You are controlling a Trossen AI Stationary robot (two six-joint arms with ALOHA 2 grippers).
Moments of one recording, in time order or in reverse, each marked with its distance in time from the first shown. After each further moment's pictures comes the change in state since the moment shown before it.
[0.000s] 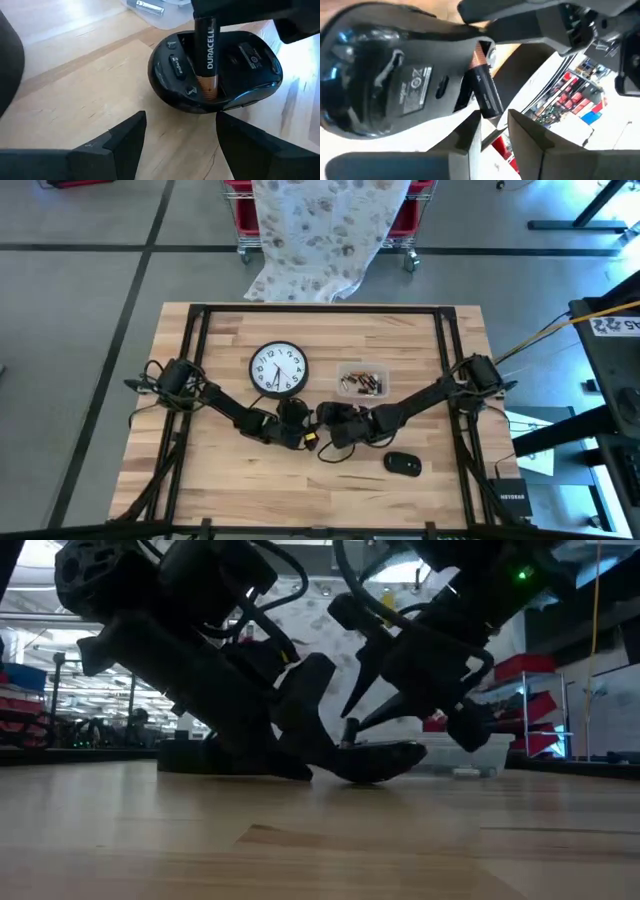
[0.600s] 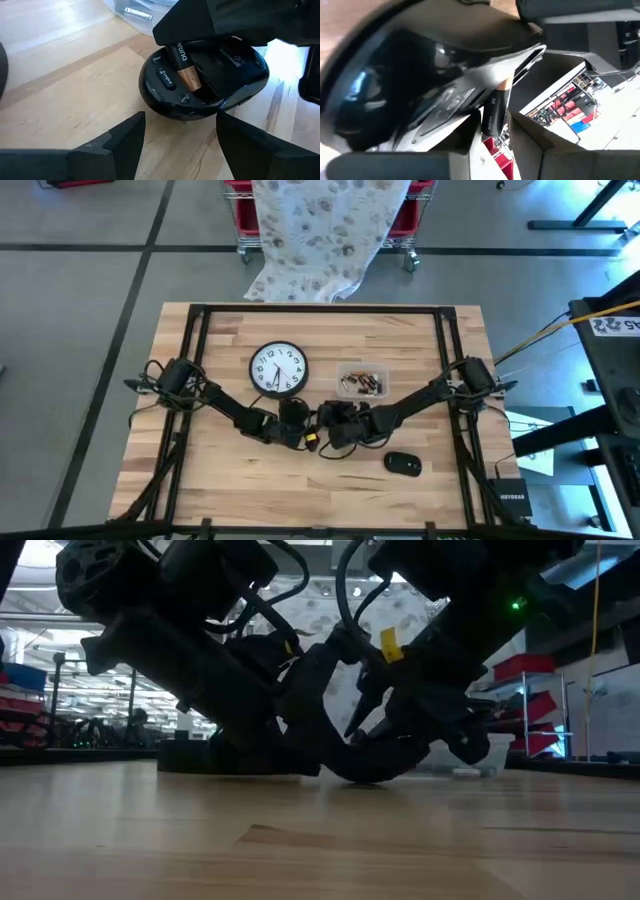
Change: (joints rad) left arm 0.010 0.000 0.000 0.053 0.014 0.042; right arm -0.001 0.061 -0.002 0.007 0.019 -0.161
